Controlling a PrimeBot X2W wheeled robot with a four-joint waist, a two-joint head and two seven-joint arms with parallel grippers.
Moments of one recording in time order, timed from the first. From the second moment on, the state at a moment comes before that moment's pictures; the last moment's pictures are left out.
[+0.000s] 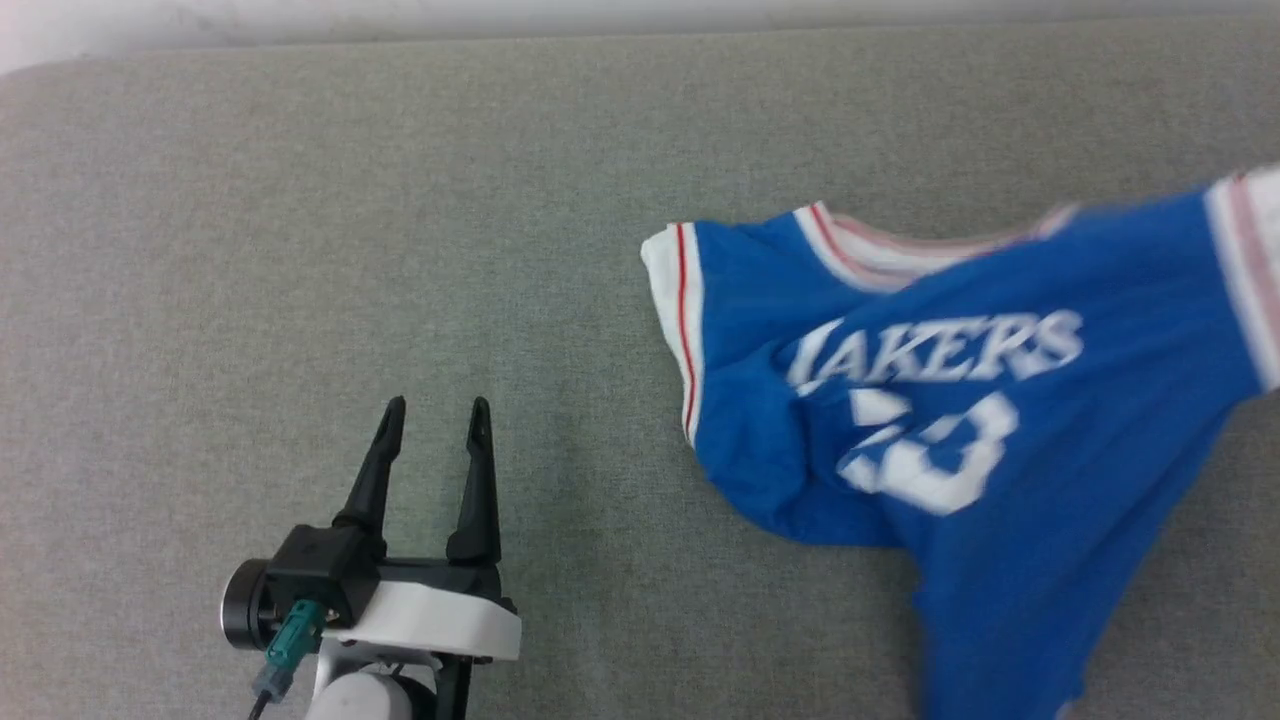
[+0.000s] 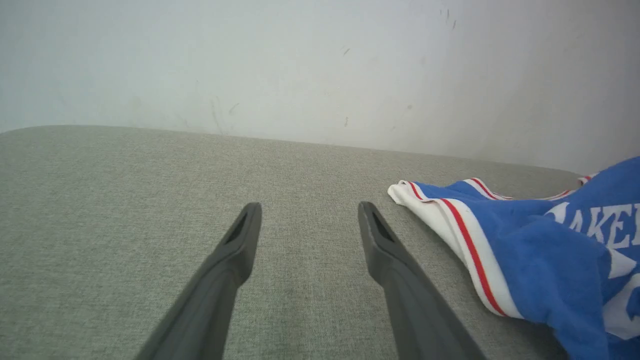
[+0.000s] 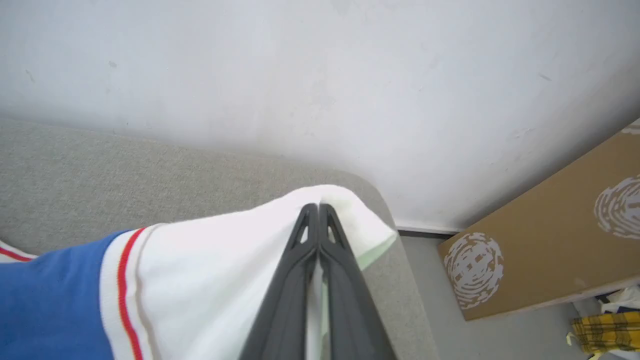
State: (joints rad) left arm -0.04 0.08 -0.17 -0.01 -0.21 0.07 -0.26; right arm -0.43 -0.43 -0.26 -0.02 0.12 0.13 0.51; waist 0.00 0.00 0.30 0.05
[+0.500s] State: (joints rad) left arm -0.08 0.07 -0.18 0.00 -0.21 0.07 -0.26; right arm -0.50 -0.55 -0.34 0.28 0.05 0.13 0.38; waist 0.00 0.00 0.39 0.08
